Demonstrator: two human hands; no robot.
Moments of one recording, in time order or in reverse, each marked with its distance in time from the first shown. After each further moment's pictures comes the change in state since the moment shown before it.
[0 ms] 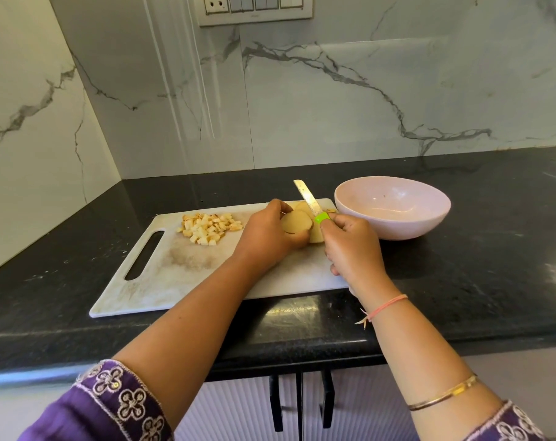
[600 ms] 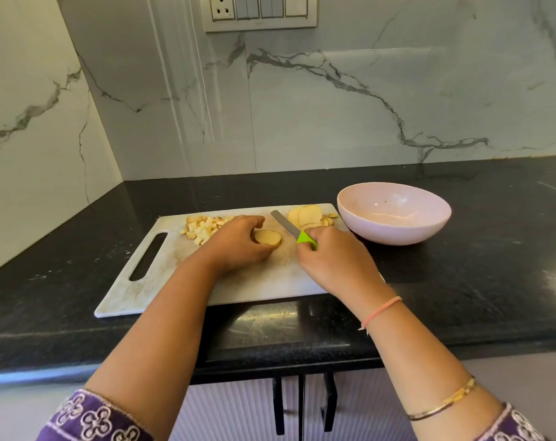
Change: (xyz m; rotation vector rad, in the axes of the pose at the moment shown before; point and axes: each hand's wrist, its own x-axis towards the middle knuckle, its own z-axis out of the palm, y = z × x) left_hand -0.003 -0.030 -0.042 0.180 -0.278 -0.086; right_hand -0.016 -0.017 0.003 -0.675 -0.198 -0.248
